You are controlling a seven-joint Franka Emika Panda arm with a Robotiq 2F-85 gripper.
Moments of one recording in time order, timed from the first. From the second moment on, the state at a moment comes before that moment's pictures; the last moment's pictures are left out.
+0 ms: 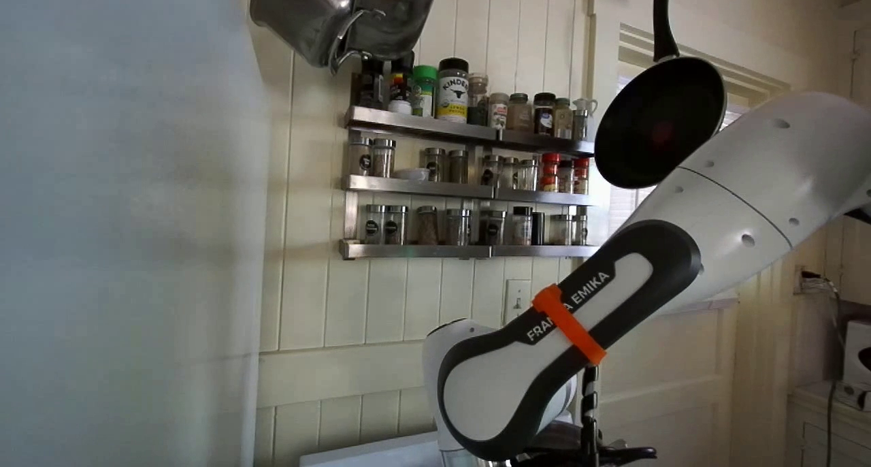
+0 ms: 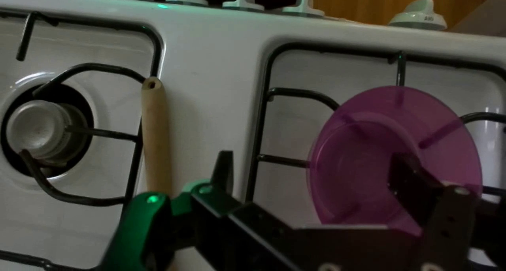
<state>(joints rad) 0.38 0.22 0.28 -2.19 0.11 1.96 0.47</state>
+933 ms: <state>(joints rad) 0.37 0.35 0.28 -2.08 0.10 1.96 0.23</state>
